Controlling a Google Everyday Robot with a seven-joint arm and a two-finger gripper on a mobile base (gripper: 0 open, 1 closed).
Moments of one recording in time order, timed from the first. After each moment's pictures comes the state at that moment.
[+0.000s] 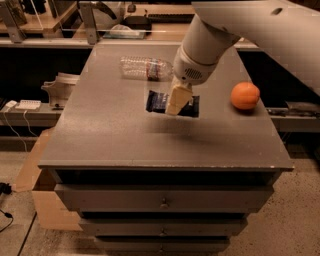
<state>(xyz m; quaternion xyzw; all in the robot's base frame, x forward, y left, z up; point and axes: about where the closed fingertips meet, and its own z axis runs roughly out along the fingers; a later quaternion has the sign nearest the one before) 0.583 -0.053 0.897 -0.62 0.75 0.01 0.21</state>
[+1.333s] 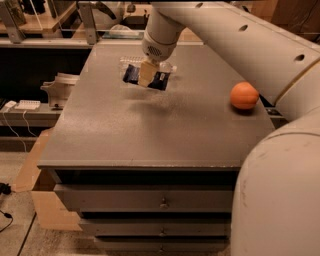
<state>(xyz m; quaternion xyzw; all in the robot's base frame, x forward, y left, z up) 0.709 0.016 0.900 -0.57 0.78 -0.02 0.25</state>
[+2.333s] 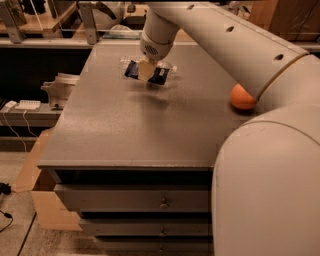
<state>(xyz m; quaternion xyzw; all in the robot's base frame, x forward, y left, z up) 0.731 0.023 0.887 -0.56 0.79 -0.01 0.24</state>
